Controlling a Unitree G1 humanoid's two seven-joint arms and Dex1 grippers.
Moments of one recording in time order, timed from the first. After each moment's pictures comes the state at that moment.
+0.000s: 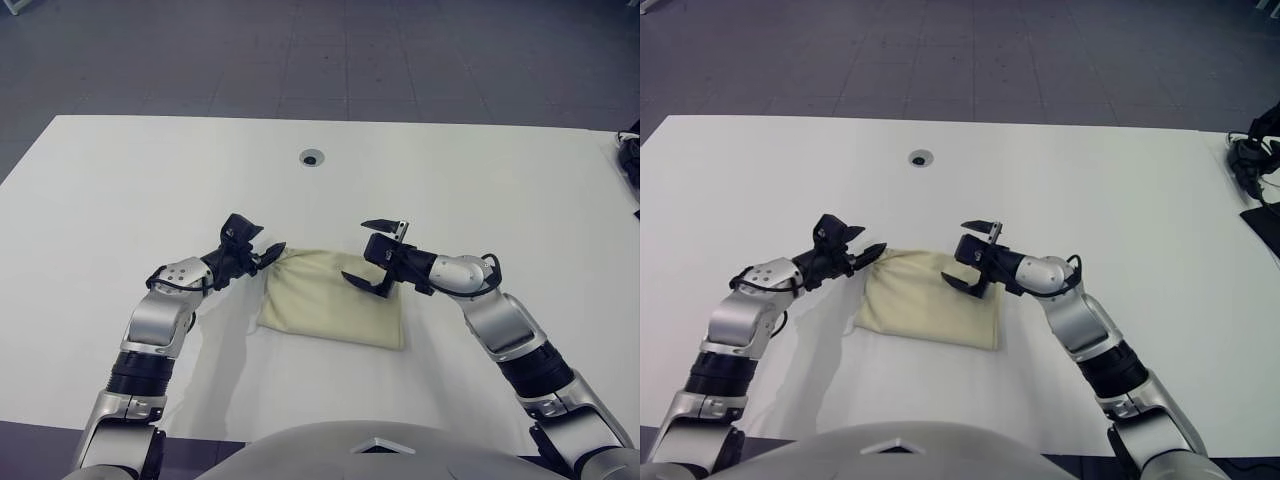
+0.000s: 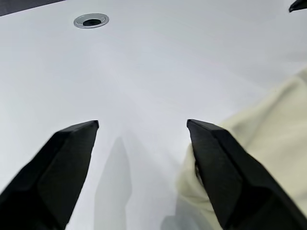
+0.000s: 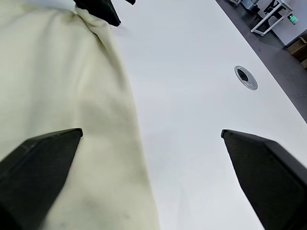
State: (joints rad) left arm -0.16 0.45 -0.08 0.03 -0.23 0.38 -0.55; right arm -0.23 -0.51 0.42 -0.20 -0.11 0.34 0.66
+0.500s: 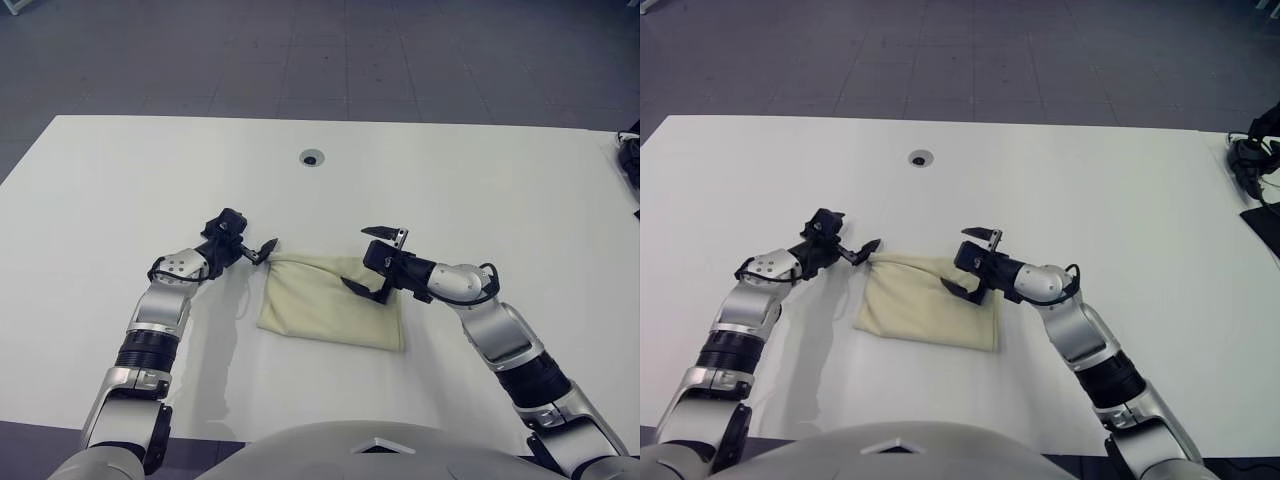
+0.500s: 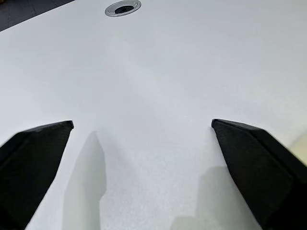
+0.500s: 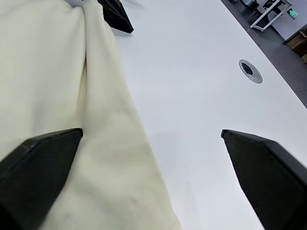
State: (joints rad) left arm -0.26 0.46 -0.09 0.32 -0.10 0.15 -0.56; right arm -0.18 -0.48 0.40 -0.23 -0.13 0.36 0.65
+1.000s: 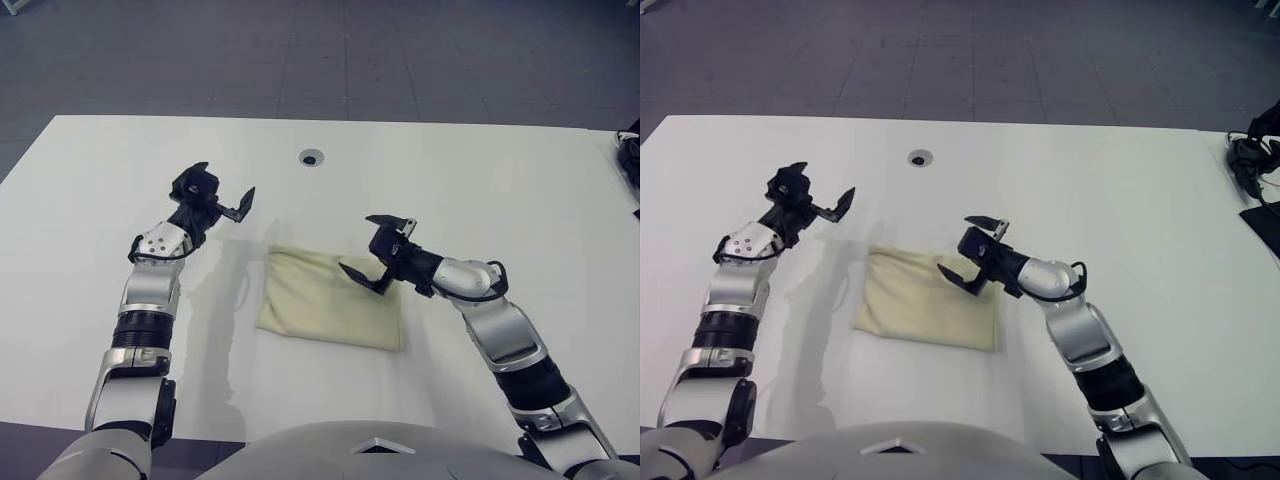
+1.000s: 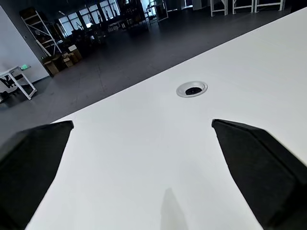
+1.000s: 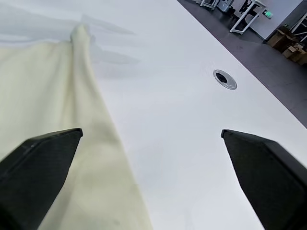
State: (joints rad) left arm -0.36 0.45 0.06 0.32 -0.11 -0.04 -0.46; right arm -0.19 -0.42 0.30 -0.31 -0.04 0.45 0.63
